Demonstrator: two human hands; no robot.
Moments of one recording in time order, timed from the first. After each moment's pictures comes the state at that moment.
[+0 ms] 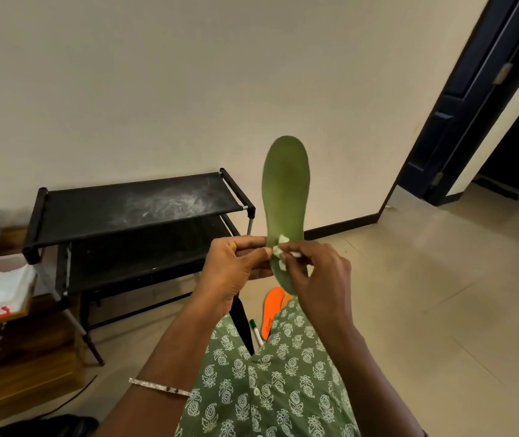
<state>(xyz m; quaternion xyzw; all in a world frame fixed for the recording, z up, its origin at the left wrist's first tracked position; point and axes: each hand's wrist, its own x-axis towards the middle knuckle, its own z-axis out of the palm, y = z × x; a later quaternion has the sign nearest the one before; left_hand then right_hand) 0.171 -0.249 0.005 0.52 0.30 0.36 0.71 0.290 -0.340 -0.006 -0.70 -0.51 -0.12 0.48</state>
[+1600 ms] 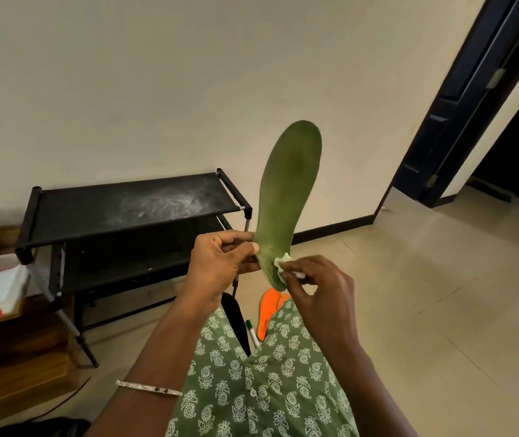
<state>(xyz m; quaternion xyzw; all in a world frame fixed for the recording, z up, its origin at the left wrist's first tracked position) 0.162 -0.240 0.006 0.52 0.32 0.41 0.68 0.295 -0.357 -0.022 -0.68 -0.54 -0.10 0.48</state>
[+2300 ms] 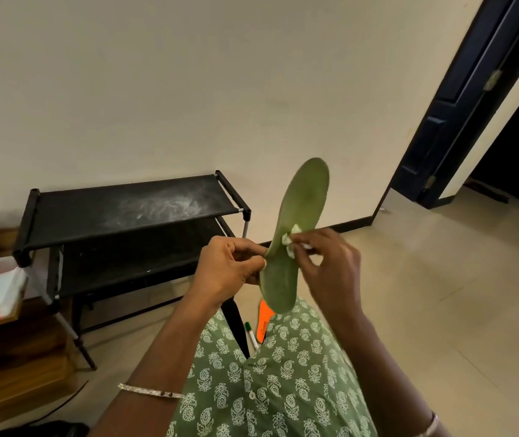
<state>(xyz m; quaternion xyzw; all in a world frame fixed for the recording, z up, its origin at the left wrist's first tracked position) 0.165 -0.240 0.003 0.65 0.32 0.35 0.60 0.319 -0.334 0.005 -0.68 -0.54 -0.17 0.47</state>
